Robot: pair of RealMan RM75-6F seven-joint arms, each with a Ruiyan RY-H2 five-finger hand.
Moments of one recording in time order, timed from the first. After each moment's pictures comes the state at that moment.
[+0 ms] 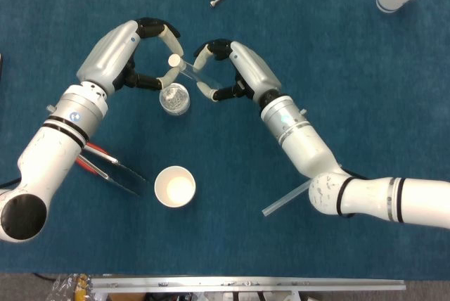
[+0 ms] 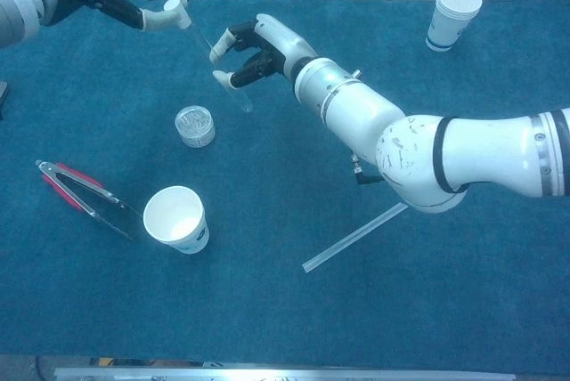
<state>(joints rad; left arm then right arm) -0.83 -1.05 -0.30 -2.03 0.66 0.87 -0.09 0.98 -1.88 0.47 -1.43 -0.67 0.85 0.00</state>
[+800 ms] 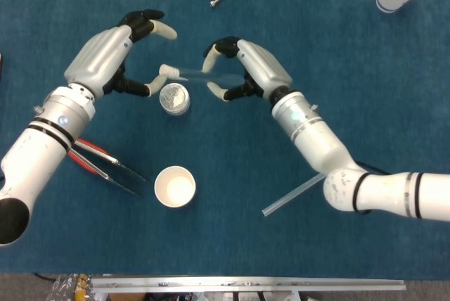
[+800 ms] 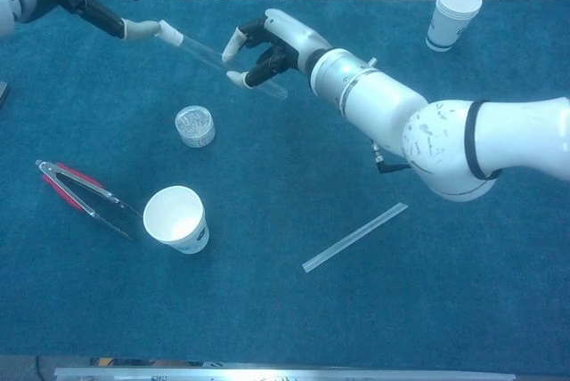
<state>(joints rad) -0.81 -0.97 -0.26 -2.04 0.75 0.82 -0.05 0.98 -1.77 0.42 -1.51 -0.65 0.83 -0.10</state>
